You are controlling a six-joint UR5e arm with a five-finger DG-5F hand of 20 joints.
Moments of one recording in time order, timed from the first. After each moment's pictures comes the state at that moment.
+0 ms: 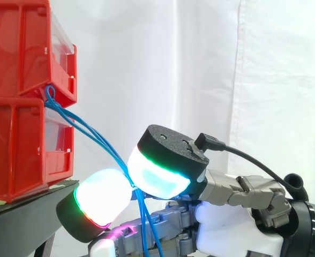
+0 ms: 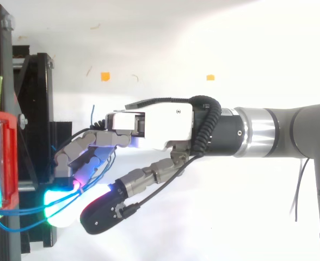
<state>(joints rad) 0.14 -2.47 -1.24 -2.32 -1.46 -0.08</state>
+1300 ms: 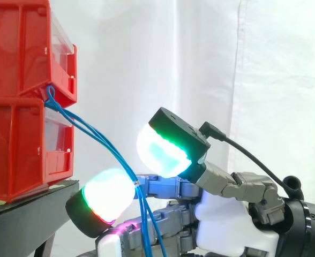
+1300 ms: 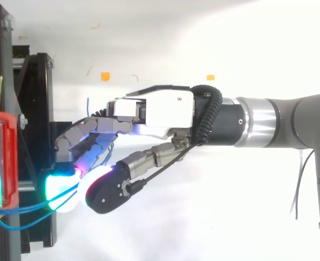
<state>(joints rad) 0.12 -2.47 -1.24 -2.33 -1.48 -0.07</state>
